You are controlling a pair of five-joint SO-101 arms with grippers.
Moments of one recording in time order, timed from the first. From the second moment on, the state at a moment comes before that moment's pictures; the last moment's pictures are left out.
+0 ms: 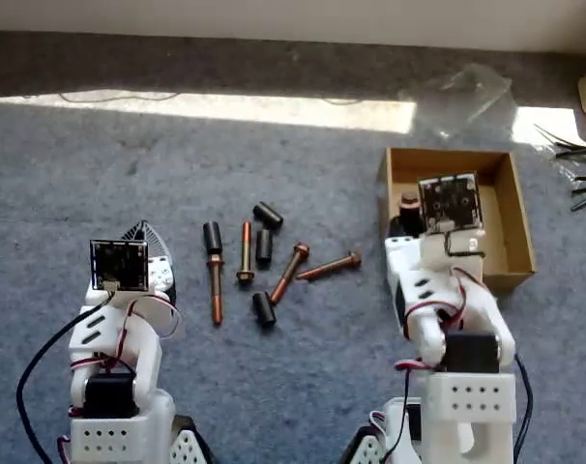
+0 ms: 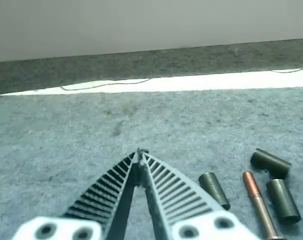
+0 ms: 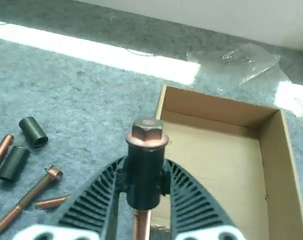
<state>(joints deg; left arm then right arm) -7.3 -104.1 92.3 39.3 -0.8 -3.9 -65.5 56.7 47.6 12.6</state>
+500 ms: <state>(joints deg) -10.1 -104.1 95.0 39.3 -0.7 1.4 -15.0 30.1 46.8 12.6</state>
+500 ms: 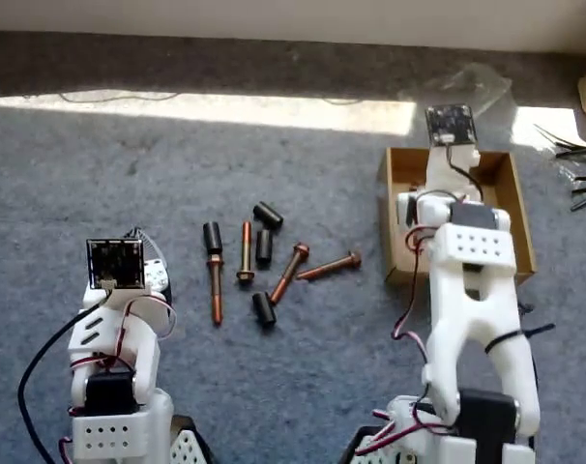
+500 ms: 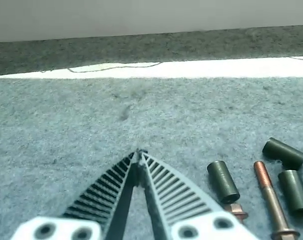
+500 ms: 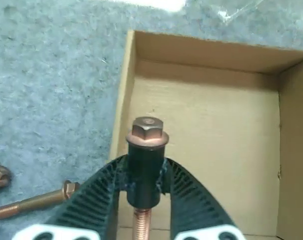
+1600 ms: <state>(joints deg) -10.1 -104.1 95.0 39.3 -0.7 2.1 12.0 13.1 46.5 12.6</state>
